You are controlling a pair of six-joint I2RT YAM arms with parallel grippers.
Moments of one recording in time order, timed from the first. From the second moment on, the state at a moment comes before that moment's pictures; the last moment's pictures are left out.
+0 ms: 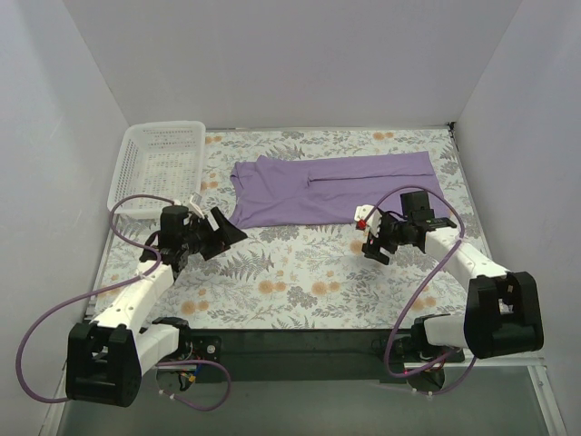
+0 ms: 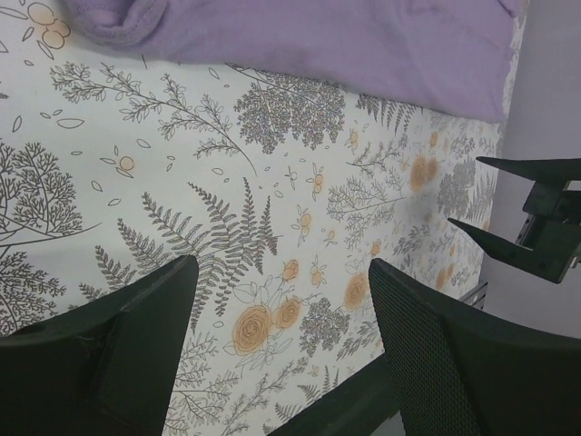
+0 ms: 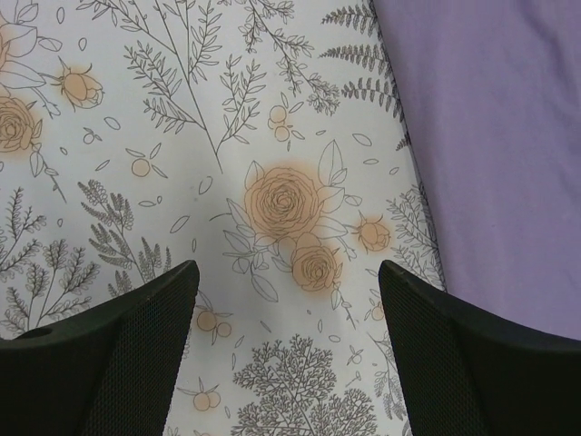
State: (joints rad) left arm -0.13 1.04 0.52 -0.16 0.47 -0.69; right arm 0.16 1.28 0.70 -0.46 -0.65 -1.04
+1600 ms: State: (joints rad) left arm -0.18 1.07 0.46 -0.07 0.38 -0.81; right arm 0.21 1.30 0.69 -0.37 -0.56 -0.97
